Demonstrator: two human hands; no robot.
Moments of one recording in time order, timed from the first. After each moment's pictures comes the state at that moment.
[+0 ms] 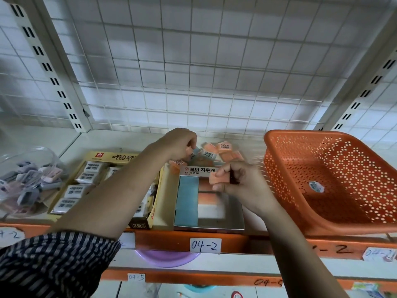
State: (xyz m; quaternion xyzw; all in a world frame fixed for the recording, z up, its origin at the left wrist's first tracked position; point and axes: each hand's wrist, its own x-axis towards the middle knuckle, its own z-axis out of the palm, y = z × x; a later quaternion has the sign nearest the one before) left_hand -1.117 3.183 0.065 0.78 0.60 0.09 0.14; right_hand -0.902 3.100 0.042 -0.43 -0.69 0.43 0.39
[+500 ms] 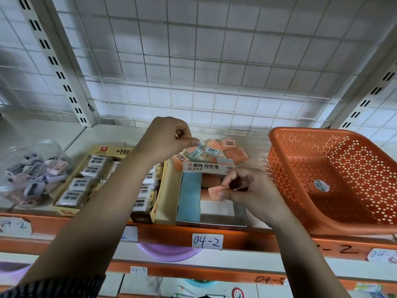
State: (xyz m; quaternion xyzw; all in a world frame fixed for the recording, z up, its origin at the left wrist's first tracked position) left_hand -1.127 3.120 0.098 0.69 0.61 0.34 0.19; right_hand -0.896 3.075 0.053 -0.44 -0.70 0.44 0.35
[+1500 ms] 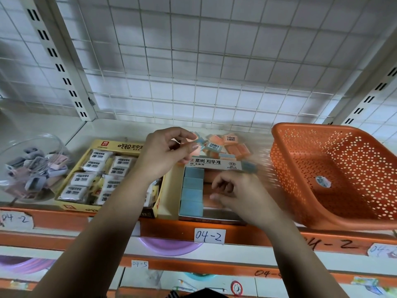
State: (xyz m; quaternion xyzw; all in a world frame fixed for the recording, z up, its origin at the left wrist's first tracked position) left_hand -1.126 3.089 0.066 0.58 0.53 0.50 0.36; right_hand -0.911 3.068 0.048 -0.46 -0.84 0.22 0.20
